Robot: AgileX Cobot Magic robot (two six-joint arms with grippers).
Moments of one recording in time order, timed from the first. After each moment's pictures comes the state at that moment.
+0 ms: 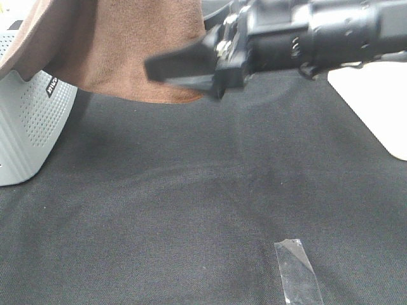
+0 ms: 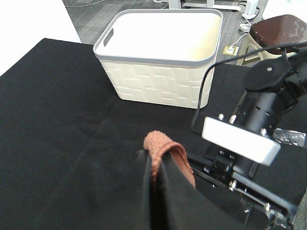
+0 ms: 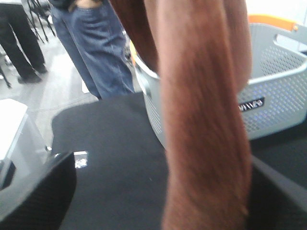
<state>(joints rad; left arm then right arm) -0.41 1.56 -2.04 -0.56 1.12 0.71 0.43 1.61 -0.95 1.62 0.81 -1.95</state>
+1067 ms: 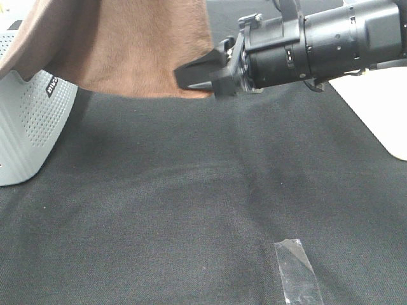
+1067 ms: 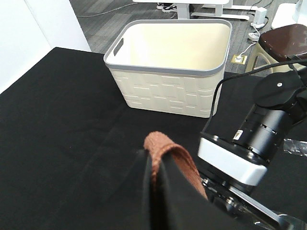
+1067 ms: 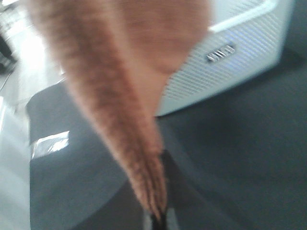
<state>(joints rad) -0.41 1.56 -2.04 -0.56 1.12 0.70 0.43 1.61 -0.95 1.52 0.65 -1.66</state>
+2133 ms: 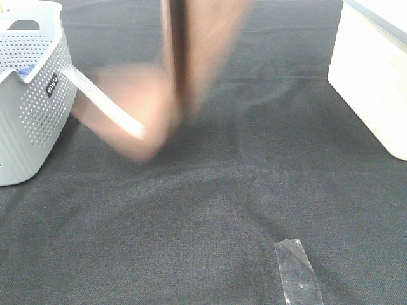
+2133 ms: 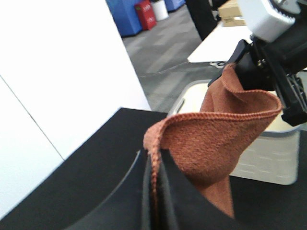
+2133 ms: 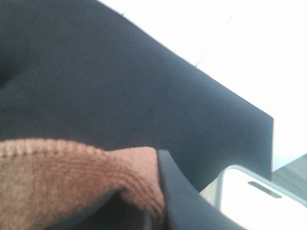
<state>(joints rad) -0.41 1.62 -2.04 -0.60 0.71 0.87 0.43 1.64 -2.05 -0.23 0.91 -0.25</state>
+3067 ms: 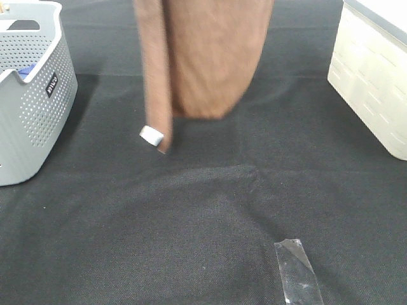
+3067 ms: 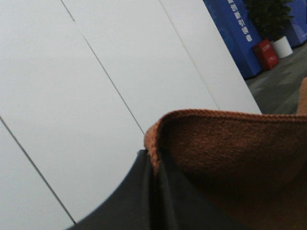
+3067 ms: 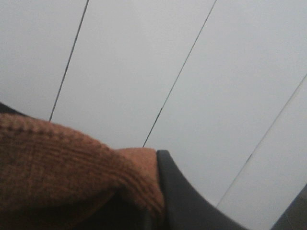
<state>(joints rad) -0.41 1.78 -2.04 -0.50 0.06 1.00 0.43 1.81 -2.08 -0.69 0.37 0.19</state>
